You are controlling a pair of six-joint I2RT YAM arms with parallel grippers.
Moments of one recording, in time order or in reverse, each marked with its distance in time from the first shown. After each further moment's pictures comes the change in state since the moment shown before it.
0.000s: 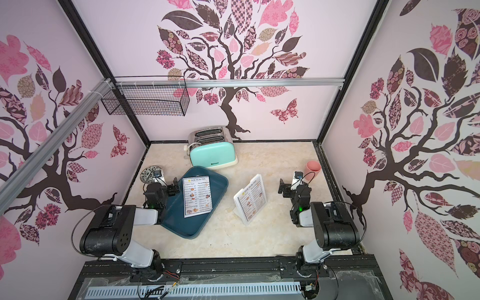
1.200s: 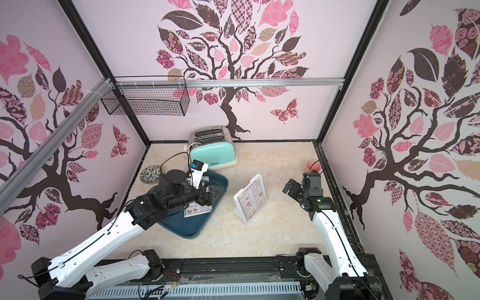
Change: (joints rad) left arm -0.826 -0.520 0.665 -1.363 0.252 -0.314; right arm -0.003 -0.602 0.480 -1.650 -0.045 0.512
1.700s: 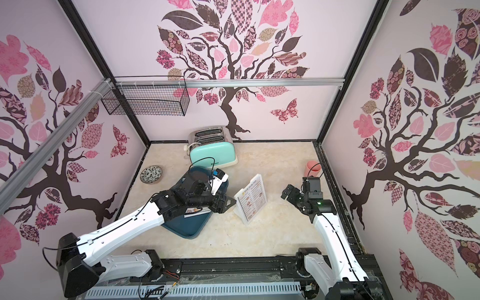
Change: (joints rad) left arm -0.029 0.216 0.000 0.044 0.179 0.036; right arm 0.000 -0.030 -0.050 -0.057 -0.080 0.018
